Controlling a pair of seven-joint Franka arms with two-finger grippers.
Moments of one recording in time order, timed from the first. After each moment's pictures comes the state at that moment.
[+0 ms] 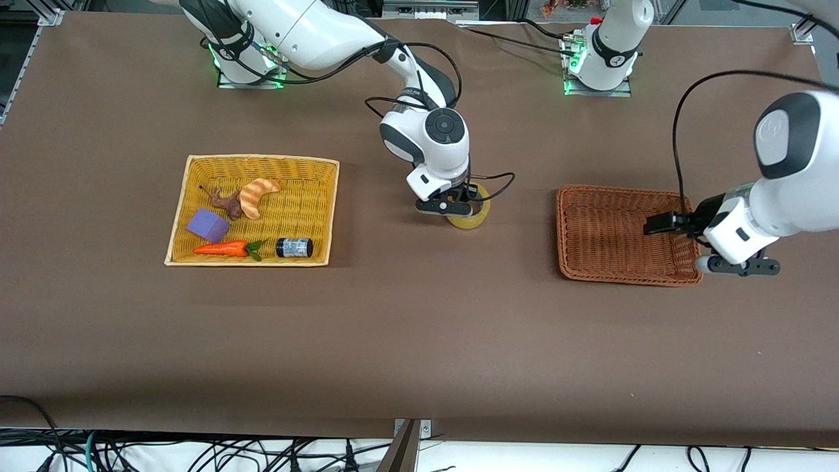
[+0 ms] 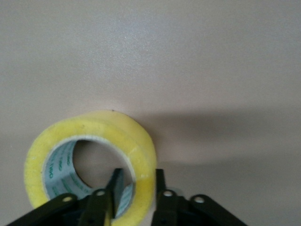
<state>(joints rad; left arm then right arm) 0.05 0.33 -0.08 -1.62 -0.13 1.77 0.02 0.68 0.88 0.31 -1.35 -0.25 2.27 1.16</state>
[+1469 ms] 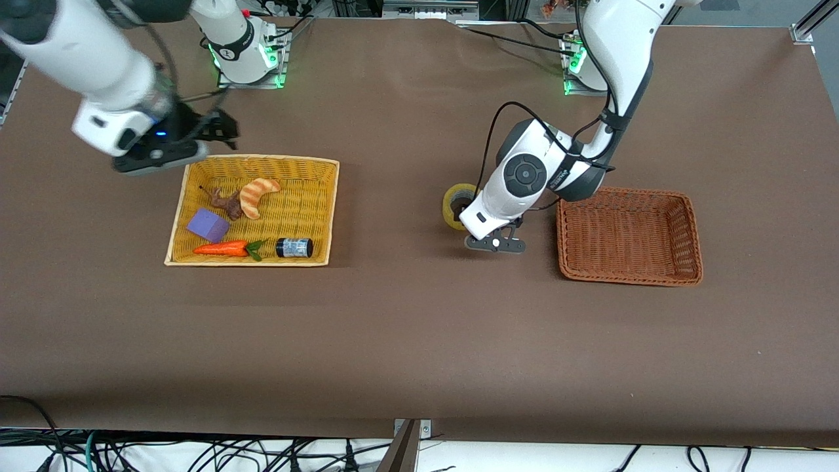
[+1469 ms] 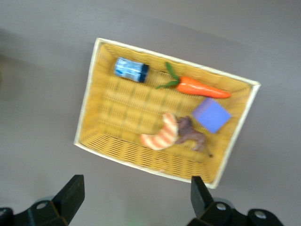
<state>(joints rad) -0.45 0.54 -0.15 -1.84 -0.09 2.32 -0.44 0.24 -0.07 -0.03 -1.85 0.04 1.70 -0.08</state>
